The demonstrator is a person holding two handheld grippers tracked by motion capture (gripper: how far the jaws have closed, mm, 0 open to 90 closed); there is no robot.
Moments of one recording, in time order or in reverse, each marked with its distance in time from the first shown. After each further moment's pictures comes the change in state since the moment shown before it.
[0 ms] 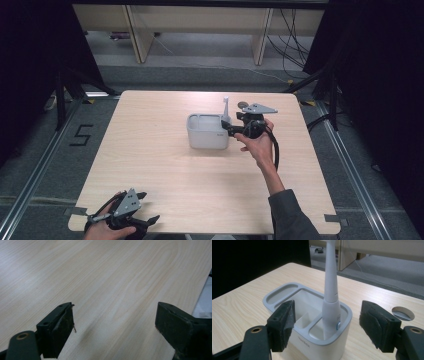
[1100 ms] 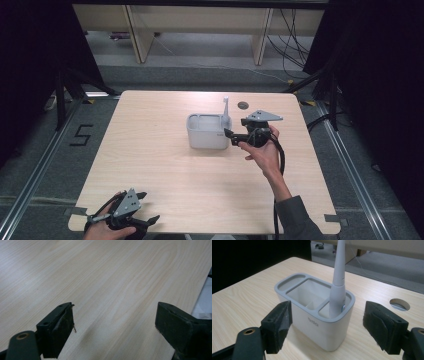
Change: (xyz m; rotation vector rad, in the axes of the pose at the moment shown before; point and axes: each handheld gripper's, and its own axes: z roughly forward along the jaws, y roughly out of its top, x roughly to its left) left arm 0.000 0.001 -0.002 0.008 0.004 0.016; right arm 0.013 -0.008 -0.028 0.035 -0.011 -0.019
